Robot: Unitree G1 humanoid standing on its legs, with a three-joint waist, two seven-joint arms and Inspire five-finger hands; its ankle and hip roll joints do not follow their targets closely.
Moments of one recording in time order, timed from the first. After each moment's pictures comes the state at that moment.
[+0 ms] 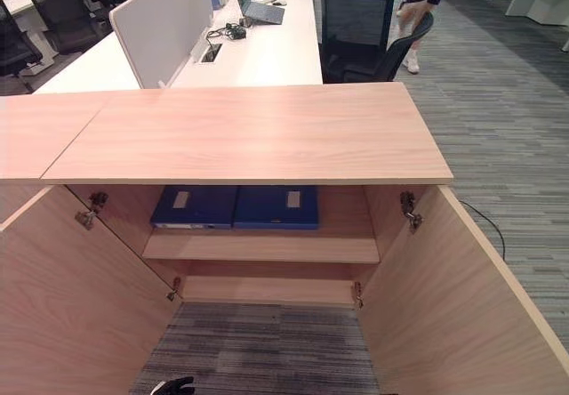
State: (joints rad) left arm -0.02 0.17 -0.24 1.27 -0.11 -0.04 0.08; right arm -0.09 -0.31 0.14 1.38 0.20 0.05 -0.08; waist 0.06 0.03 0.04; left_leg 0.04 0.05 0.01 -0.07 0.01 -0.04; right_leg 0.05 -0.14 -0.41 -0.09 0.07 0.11
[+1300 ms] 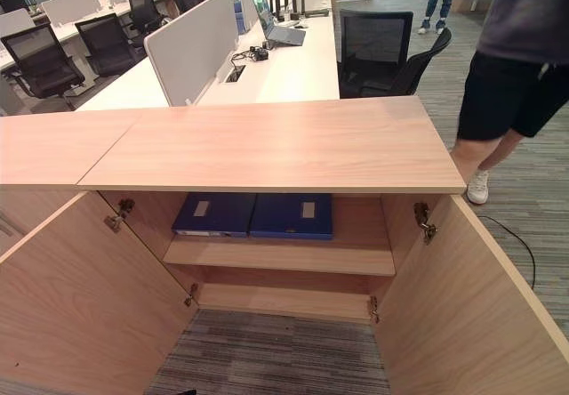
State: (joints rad) left arm 0.03 0.14 -0.17 1.30 -0.21 -0.04 0.03; right arm -0.05 -0.30 0.14 1.42 0.16 0.06 -0.10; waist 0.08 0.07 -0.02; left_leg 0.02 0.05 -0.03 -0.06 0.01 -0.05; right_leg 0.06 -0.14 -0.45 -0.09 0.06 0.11
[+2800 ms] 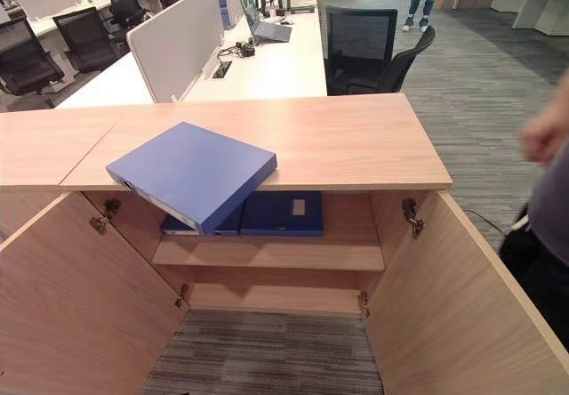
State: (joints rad) left arm 0.12 0.15 -0.12 1.05 -0.45 -0.05 0.03; right arm -0.05 -0.30 0.14 1.41 0.12 0.05 -0.10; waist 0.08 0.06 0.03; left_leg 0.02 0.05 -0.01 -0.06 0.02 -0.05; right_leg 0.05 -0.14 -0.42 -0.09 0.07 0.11
